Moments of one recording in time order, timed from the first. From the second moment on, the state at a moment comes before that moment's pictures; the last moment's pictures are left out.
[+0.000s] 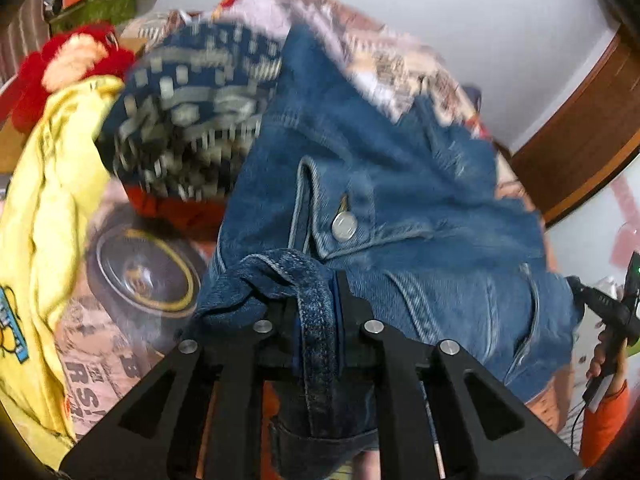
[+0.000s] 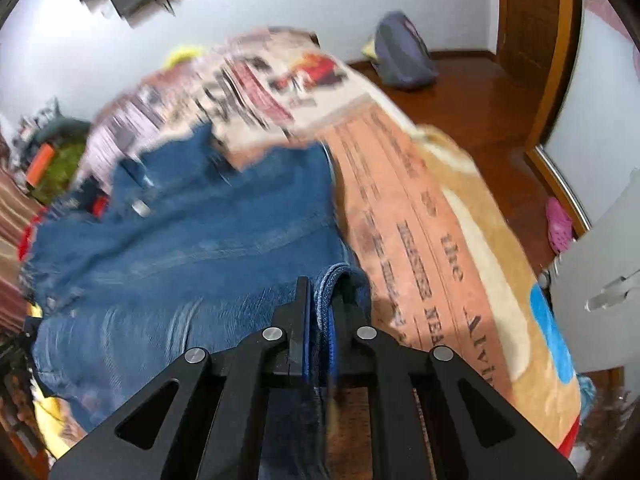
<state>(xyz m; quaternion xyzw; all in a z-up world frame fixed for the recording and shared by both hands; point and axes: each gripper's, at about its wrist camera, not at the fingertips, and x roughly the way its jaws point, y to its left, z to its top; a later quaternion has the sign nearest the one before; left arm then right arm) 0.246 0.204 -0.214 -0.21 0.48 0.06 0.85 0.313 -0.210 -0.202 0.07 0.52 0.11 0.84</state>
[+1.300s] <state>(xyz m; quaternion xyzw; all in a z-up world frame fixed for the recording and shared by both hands) 0.179 0.169 -0.177 -0.20 0.47 -0.04 0.86 0.255 -0.205 -0.215 0.12 0.56 0.23 0.79</state>
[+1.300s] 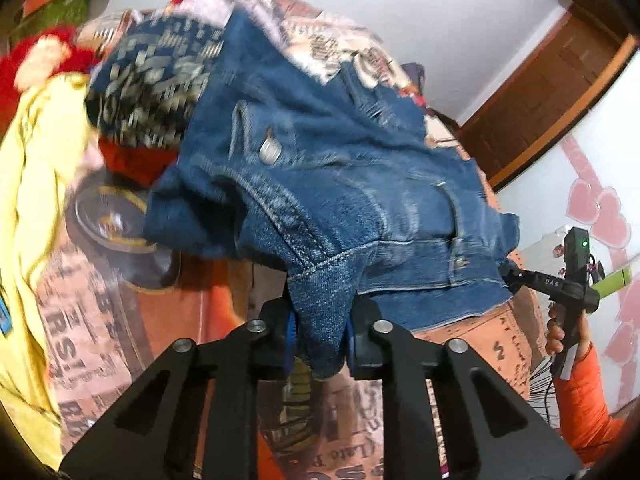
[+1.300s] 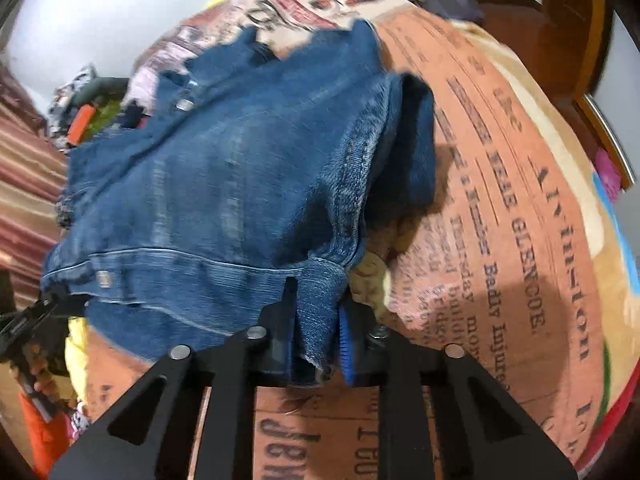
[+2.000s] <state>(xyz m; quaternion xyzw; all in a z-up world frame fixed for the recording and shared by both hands) 0.334 0.236 -0.144 -0.28 0.41 0.00 0.87 0.394 -0.186 -0.133 0.18 0.44 0.20 0.86</state>
